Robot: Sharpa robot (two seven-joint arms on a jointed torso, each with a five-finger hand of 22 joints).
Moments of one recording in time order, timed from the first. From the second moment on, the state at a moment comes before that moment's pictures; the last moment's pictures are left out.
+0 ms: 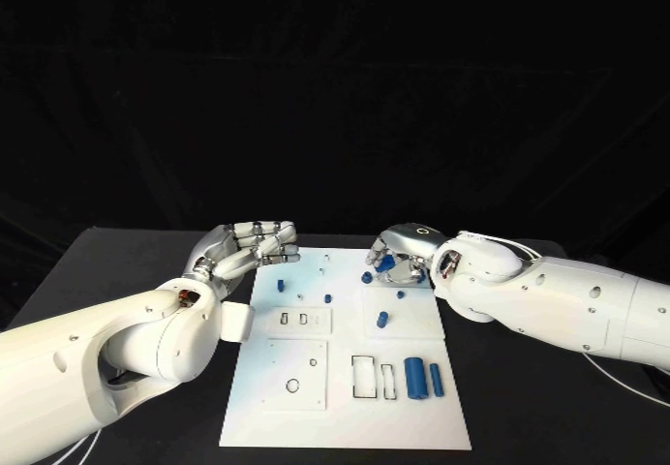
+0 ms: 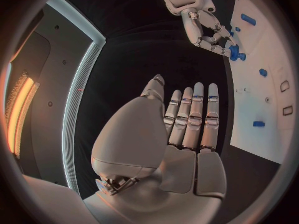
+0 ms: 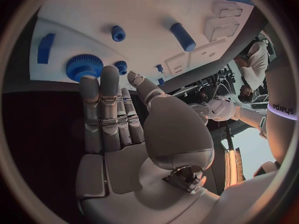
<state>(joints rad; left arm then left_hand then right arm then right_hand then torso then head) 1.17 -0.94 0.03 1.78 -0.06 -0.53 0.40 1.50 -0.04 -0.05 0.24 0.27 0.93 0.21 0.14 0.08 1.00 0.17 0.14 0.07 1.01 0.13 0.21 0.14 0.17 0.82 0.28 0.32 0.14 1.32 -0.71 -0.13 1.36 -1.56 -0.30 -0.04 1.24 -0.05 0.26 -0.24 0.31 1.07 0.14 0.07 0.08 1.10 0.09 0.09 0.10 1.46 0.01 0.67 0.57 0.15 1.19 0.10 1.05 0.77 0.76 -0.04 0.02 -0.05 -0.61</state>
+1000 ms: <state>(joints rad) 1.19 -0.95 0.03 1.80 -0.06 -0.53 0.39 1.50 -0.04 -0.05 0.24 0.27 0.93 0.21 0.14 0.08 0.99 0.17 0.13 0.07 1.00 0.13 0.20 0.14 0.17 0.82 0.28 0.32 0.14 1.32 -0.66 -0.13 1.32 -1.64 -0.25 -0.09 1.24 -0.05 0.32 -0.19 0.31 1.09 0.14 0.08 0.09 1.13 0.08 0.14 0.12 1.46 0.01 1.23 1.09 0.07 1.39 0.11 1.40 1.28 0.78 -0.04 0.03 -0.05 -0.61</state>
